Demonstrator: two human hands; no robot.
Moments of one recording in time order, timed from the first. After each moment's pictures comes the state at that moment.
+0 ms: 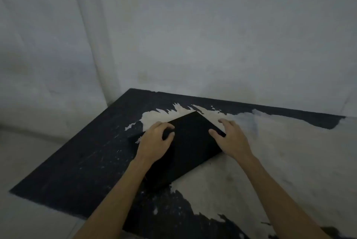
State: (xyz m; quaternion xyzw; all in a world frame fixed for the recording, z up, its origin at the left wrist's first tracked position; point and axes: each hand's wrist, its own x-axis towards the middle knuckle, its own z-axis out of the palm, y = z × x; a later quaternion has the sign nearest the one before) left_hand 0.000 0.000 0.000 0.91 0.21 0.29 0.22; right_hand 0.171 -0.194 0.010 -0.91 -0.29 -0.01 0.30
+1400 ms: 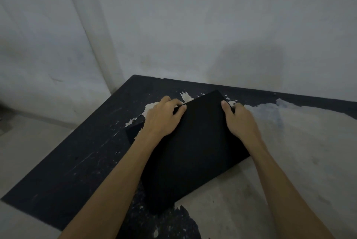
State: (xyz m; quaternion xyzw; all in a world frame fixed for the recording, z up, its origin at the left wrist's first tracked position) left_hand 0.068 0.034 0.038 0.94 0.25 0.19 0.13; right_hand 0.229 -0.139 0.012 -0.89 -0.22 0.05 0.39
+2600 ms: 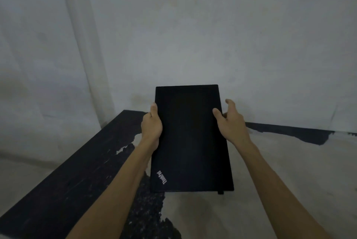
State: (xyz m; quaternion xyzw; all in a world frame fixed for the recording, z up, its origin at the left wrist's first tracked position) left_hand 0.073 -0.003 0.099 0.63 0.35 0.35 0.60; right_hand 0.192 -0.199 0.116 -0.83 -0.27 -0.04 0.49
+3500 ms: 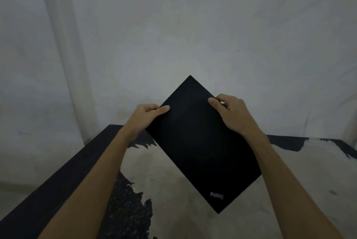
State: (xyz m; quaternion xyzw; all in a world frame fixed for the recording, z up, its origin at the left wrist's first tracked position) left_hand 0.069 0.003 0.173 0.80 0.14 0.24 0.53; right_hand 0.211 -0.242 0.189 -0.81 -0.39 -0.16 0.41
